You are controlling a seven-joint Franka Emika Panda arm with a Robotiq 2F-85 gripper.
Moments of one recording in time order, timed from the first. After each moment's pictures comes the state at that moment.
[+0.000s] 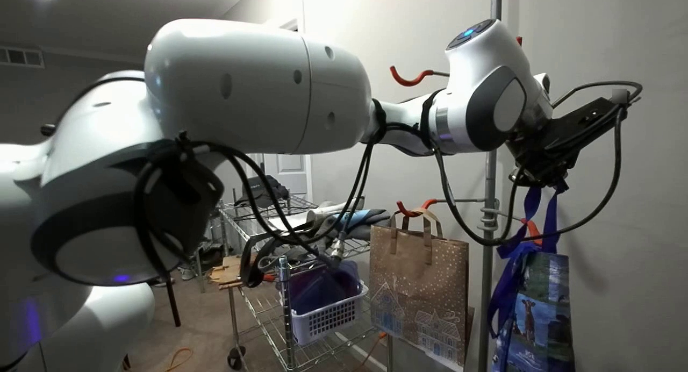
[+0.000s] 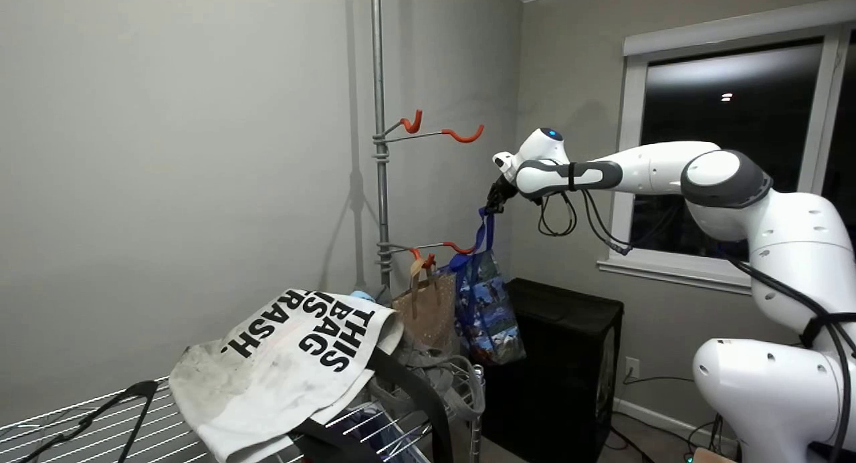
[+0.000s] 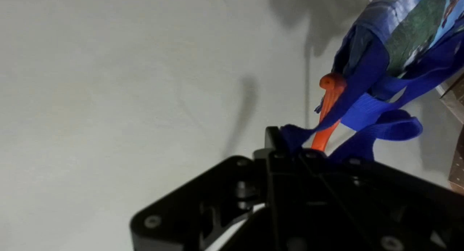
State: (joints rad) arm 1.85 -0.67 -1.94 -1.39 -0.70 2.46 -0.95
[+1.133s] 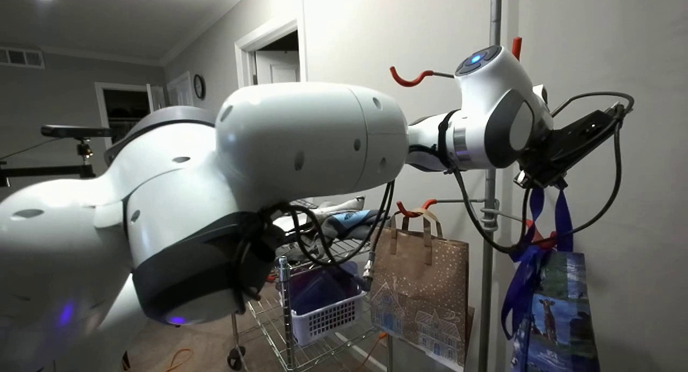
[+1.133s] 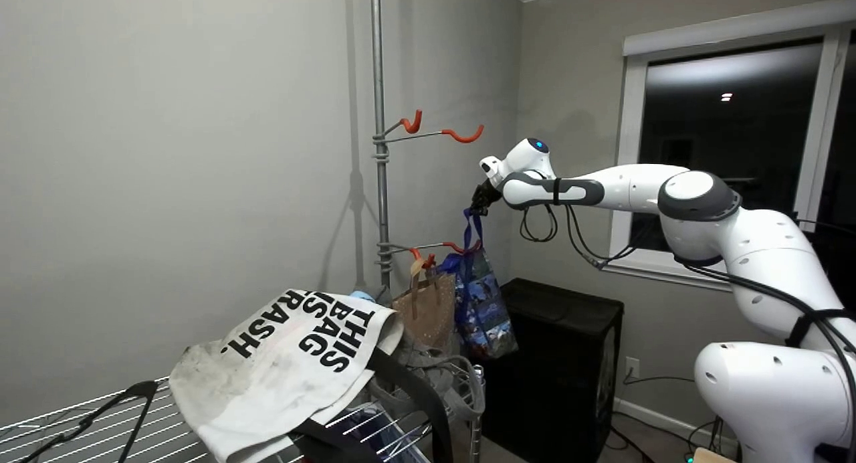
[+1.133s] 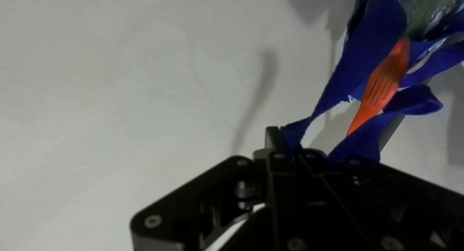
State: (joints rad) arm 1.99 -0.85 -1.91 -1.23 -0.90 2.48 -0.94
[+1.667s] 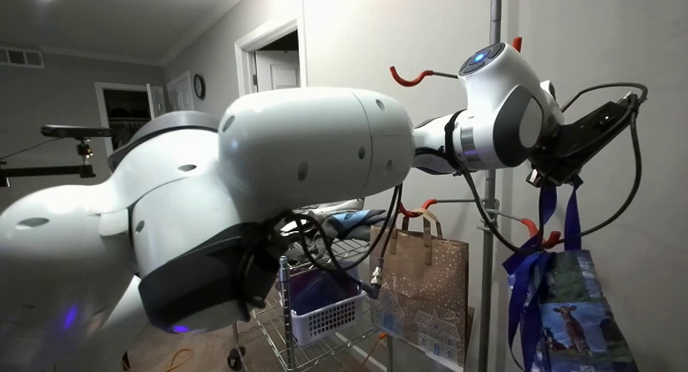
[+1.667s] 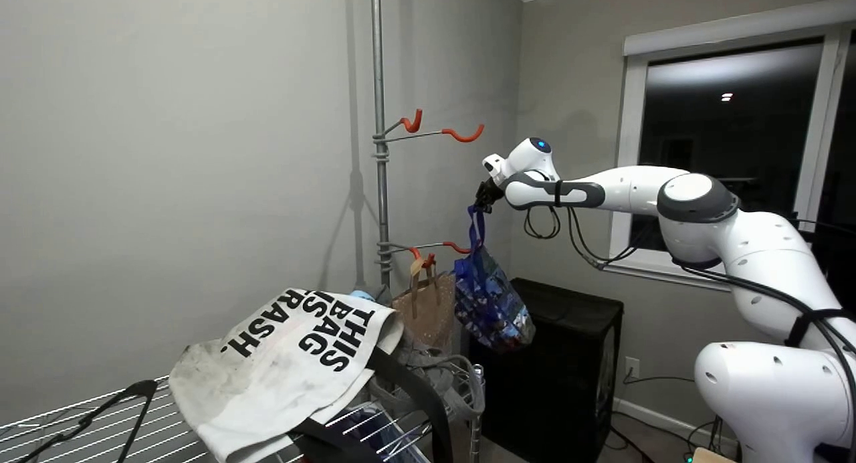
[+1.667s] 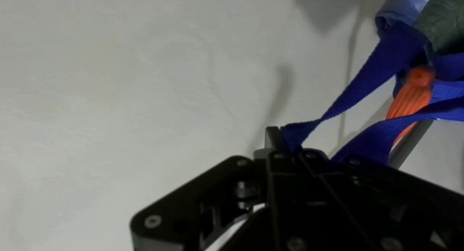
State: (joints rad) arm 2.00 -0.87 -1.90 -1.19 -0.98 2.48 -0.96
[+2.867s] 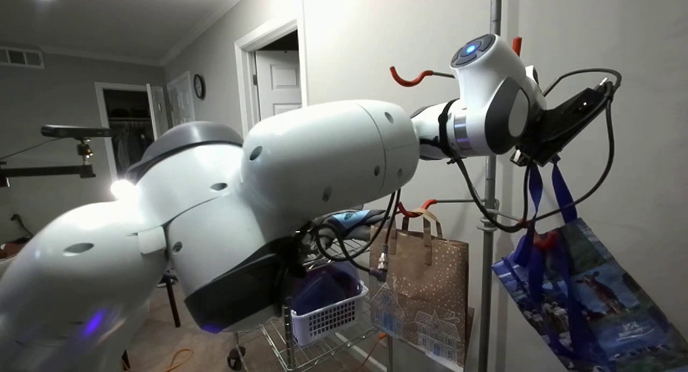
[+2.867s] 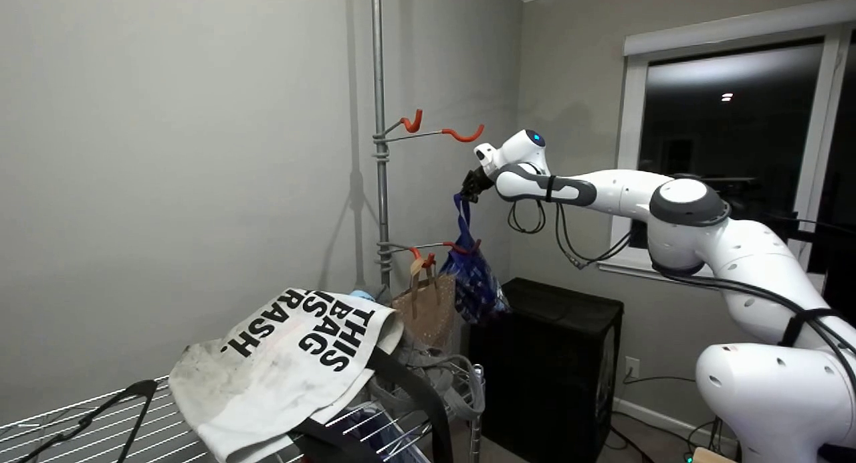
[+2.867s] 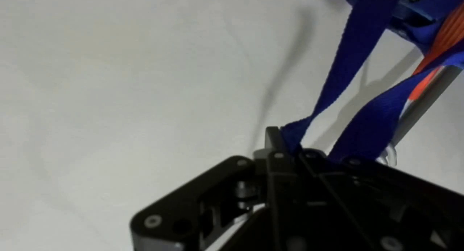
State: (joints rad) arm 2.06 -0.96 -1.77 -1.10 -1.04 2.47 -0.97
